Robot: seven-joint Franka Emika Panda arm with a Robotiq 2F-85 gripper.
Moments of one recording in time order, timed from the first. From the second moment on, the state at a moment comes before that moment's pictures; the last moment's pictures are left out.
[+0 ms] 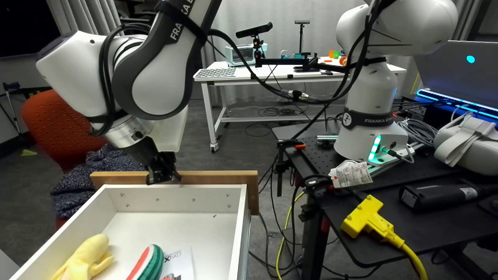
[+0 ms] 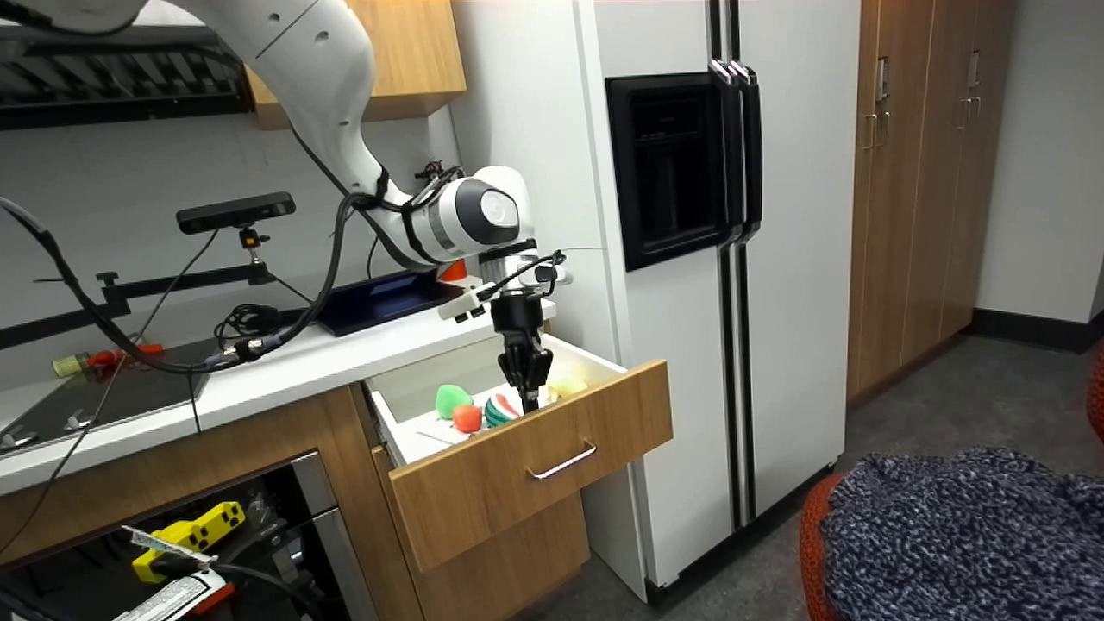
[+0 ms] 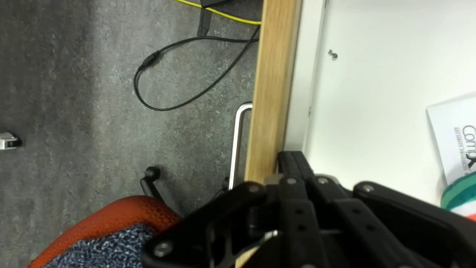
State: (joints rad) arm 0.25 0.54 -0.12 -1.96 -0.22 2.22 0.45
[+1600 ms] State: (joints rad) arm 0.23 0.38 -0.09 -2.03 -0.31 2.18 0.55
